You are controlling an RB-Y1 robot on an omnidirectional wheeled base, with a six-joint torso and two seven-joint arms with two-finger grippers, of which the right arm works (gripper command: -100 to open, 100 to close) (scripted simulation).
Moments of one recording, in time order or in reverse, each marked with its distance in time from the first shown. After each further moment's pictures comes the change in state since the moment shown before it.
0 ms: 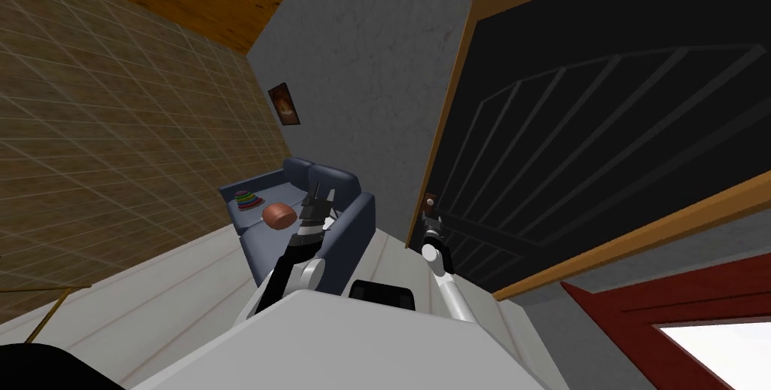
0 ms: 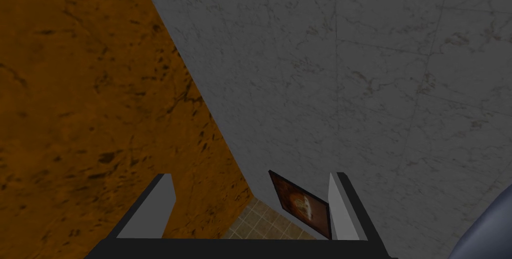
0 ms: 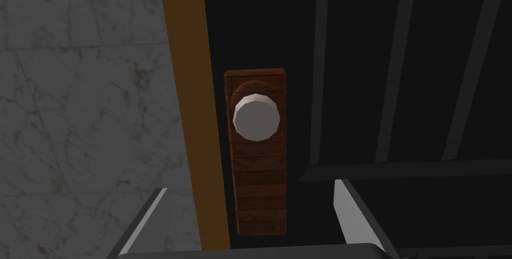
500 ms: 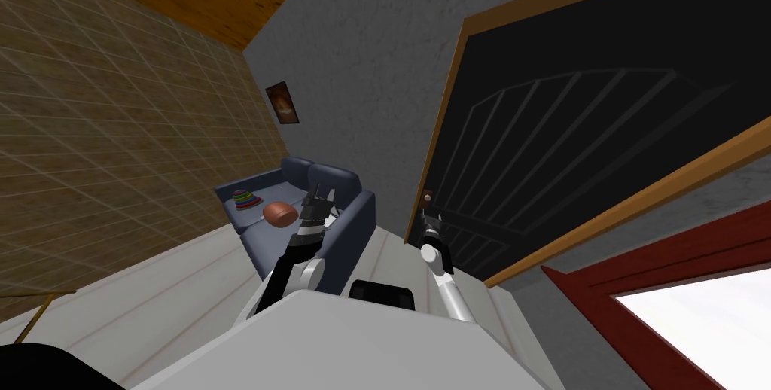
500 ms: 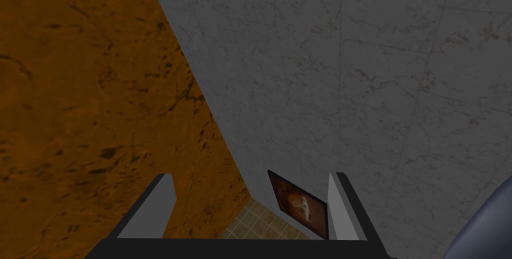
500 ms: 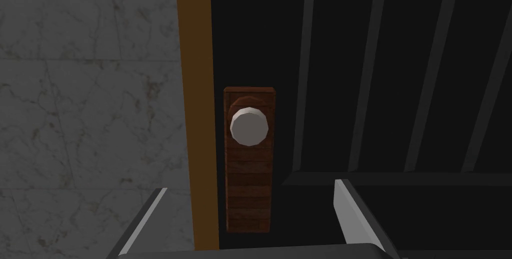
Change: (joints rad) arm 0.022 0.016 -0.002 -0.058 0.059 -0.007 0.036
